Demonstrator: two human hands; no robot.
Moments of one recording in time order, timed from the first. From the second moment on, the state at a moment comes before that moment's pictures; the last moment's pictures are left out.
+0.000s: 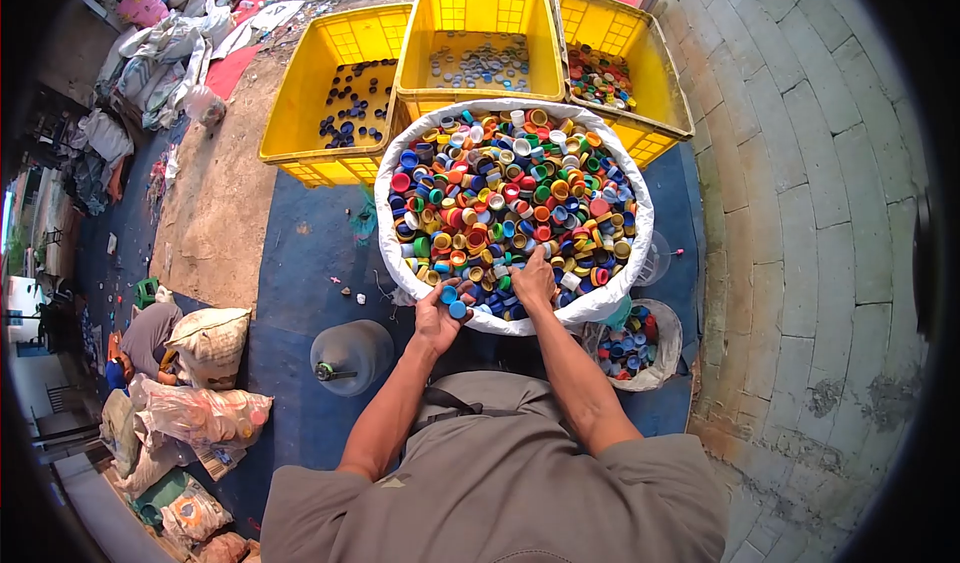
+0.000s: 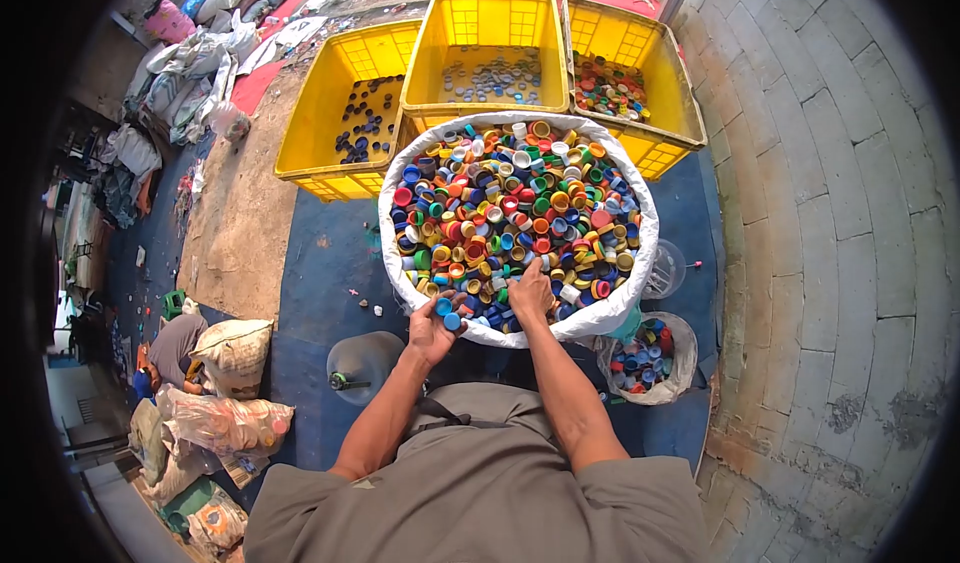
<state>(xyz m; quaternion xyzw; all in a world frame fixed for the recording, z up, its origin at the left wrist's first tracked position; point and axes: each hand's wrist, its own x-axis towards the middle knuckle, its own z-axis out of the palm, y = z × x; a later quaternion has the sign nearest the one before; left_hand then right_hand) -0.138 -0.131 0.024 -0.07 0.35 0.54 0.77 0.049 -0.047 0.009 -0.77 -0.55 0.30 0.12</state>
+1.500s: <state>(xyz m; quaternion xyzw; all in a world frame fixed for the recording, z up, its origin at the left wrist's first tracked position) -0.180 0.114 0.102 -0.04 0.20 0.68 0.71 0.069 0.086 0.123 -0.23 -0.04 0.72 0.65</state>
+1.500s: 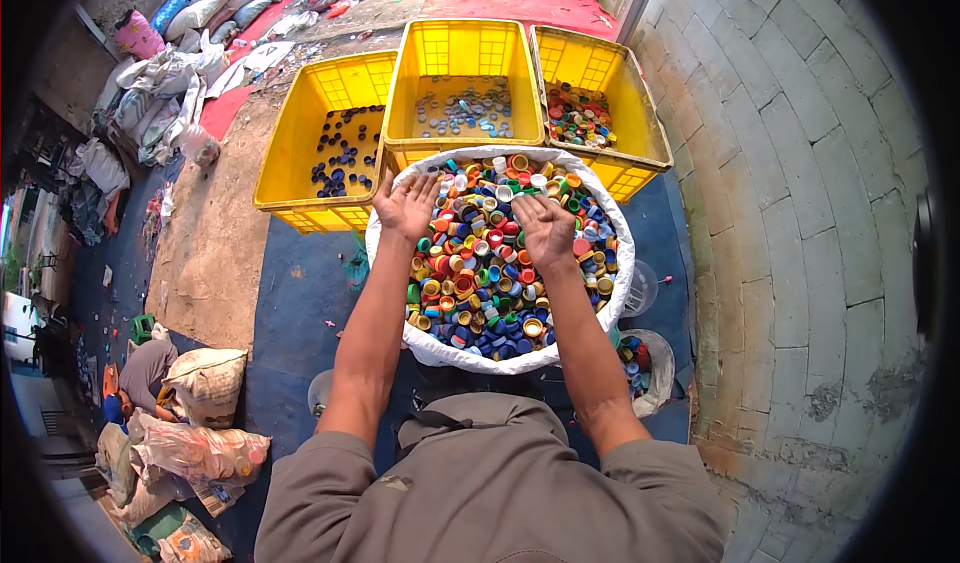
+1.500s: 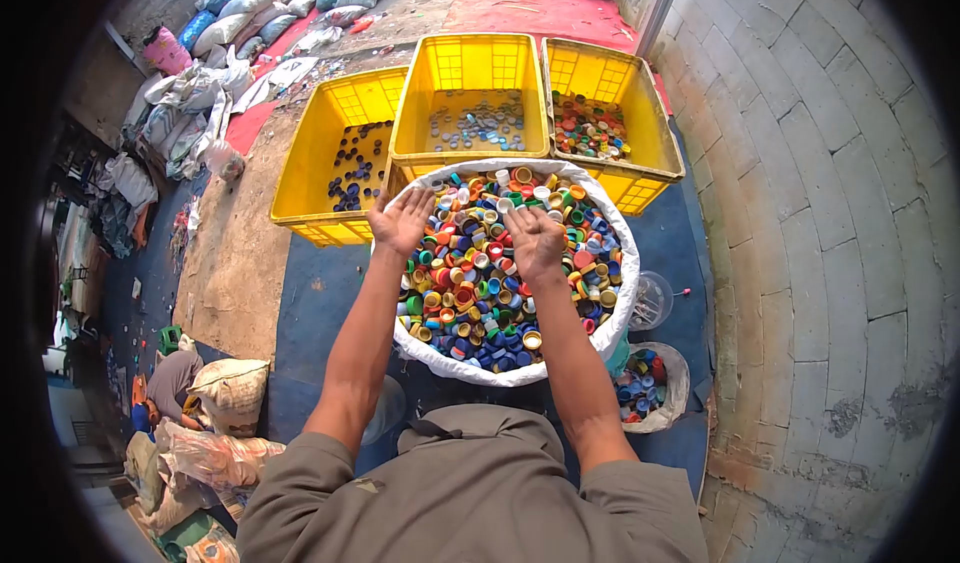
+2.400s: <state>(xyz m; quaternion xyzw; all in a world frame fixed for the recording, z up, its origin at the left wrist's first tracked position) -0.164 -0.135 0.014 0.09 0.58 0.54 0.60 0.011 -0.033 0.009 -0.63 -0.66 0.28 0.29</state>
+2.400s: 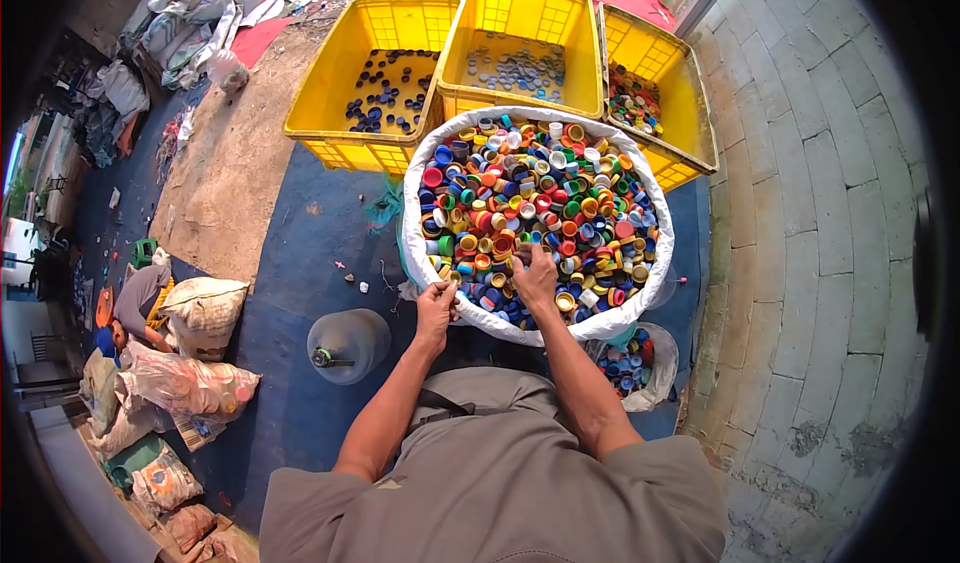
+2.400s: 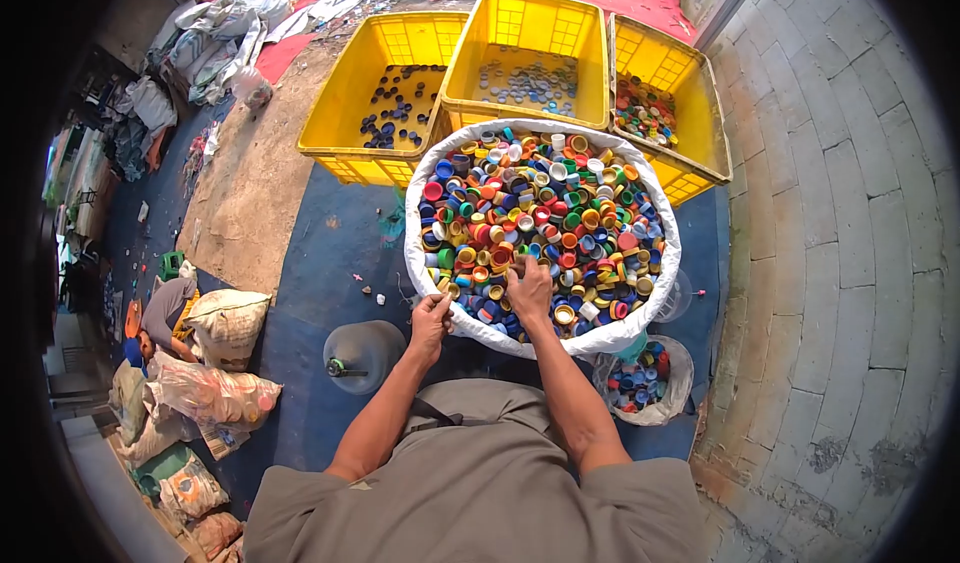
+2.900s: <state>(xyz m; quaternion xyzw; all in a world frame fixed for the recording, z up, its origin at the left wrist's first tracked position) -0.201 -0.139 0.015 0.19 0.62 0.50 0.58 -0.040 -0.019 0.017 -0.71 -0.67 0.16 0.17</state>
